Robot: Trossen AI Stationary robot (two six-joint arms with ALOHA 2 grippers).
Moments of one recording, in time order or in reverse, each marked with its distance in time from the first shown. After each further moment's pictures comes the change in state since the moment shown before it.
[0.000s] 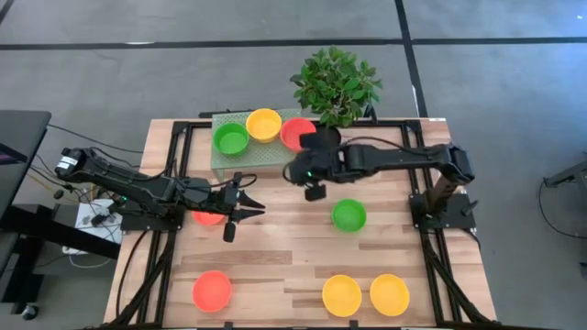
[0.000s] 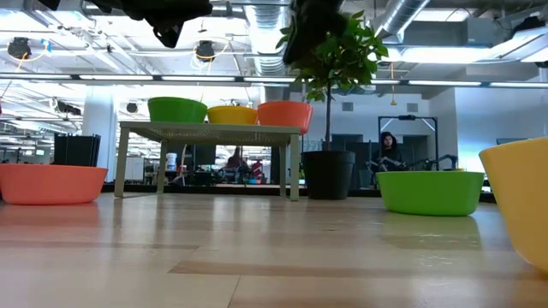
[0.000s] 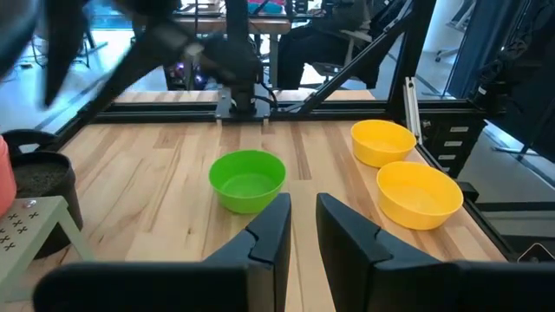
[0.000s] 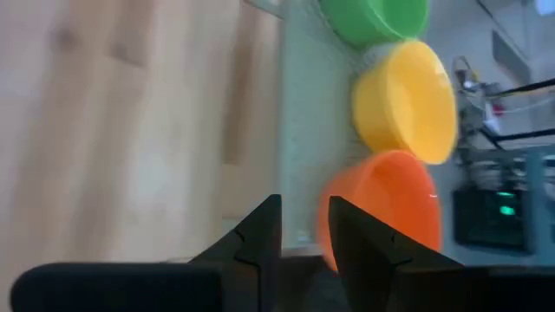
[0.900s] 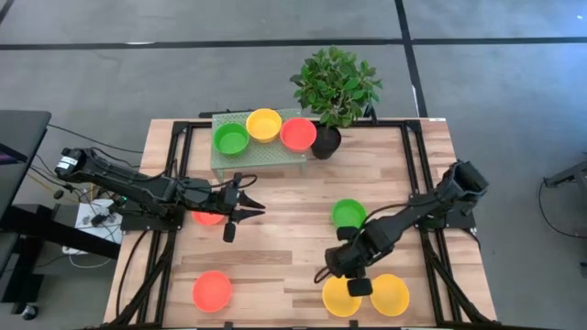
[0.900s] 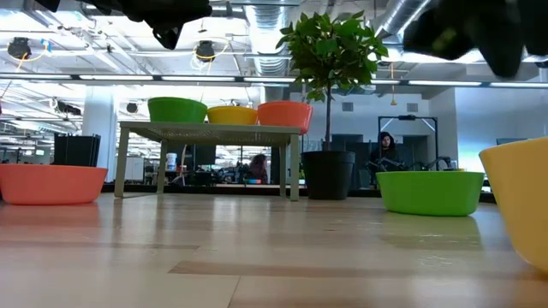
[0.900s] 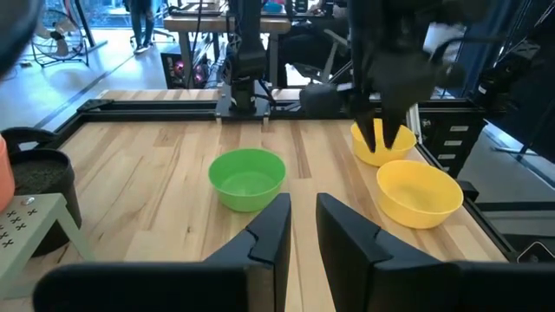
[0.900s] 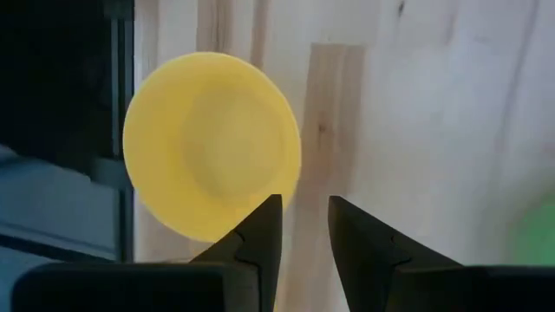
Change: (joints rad) left arm 0.000 0.000 -0.007 0.006 0.000 -0.002; right arm 0.494 -0.019 -0.310 -0.076 -0.592 0.862
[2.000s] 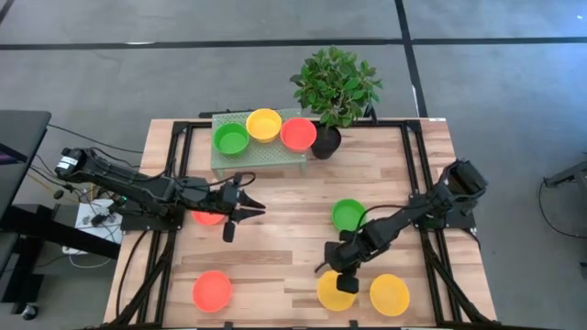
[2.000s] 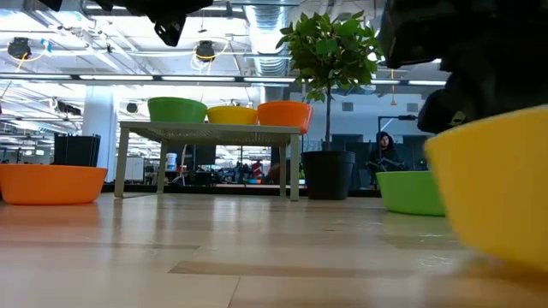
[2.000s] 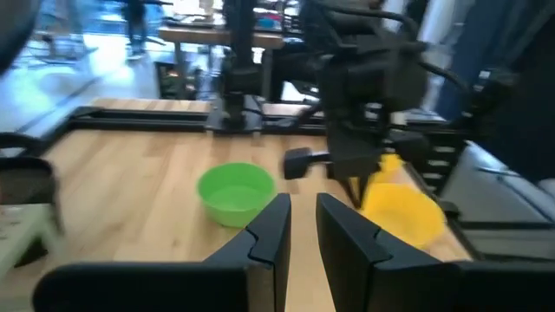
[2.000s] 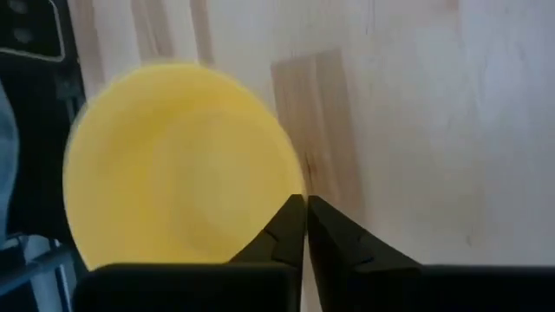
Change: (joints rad) left arm 0.000 0.000 0.000 0.046 0.029 -0.038; right arm -0.037 0.001 -0.299 0.435 -0.014 0.258
